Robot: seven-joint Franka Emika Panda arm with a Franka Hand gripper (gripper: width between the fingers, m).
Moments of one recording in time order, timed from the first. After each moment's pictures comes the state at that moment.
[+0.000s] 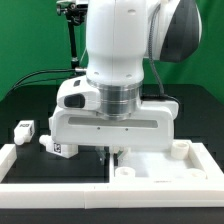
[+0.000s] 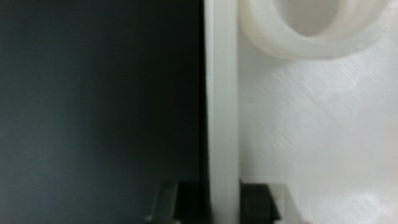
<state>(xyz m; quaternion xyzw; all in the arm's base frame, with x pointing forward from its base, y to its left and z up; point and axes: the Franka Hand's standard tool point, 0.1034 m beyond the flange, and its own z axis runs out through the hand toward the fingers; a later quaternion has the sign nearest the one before) 0.582 -0.020 0.018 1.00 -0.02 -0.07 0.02</state>
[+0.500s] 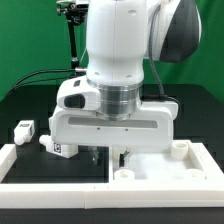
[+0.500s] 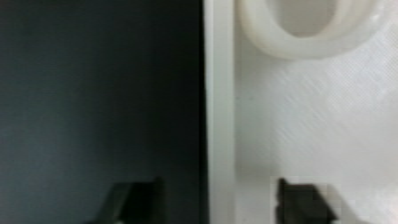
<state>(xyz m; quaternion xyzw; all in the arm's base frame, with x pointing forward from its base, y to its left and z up) 0.582 -0.022 0.018 1.00 -0.02 -0.07 0.03</state>
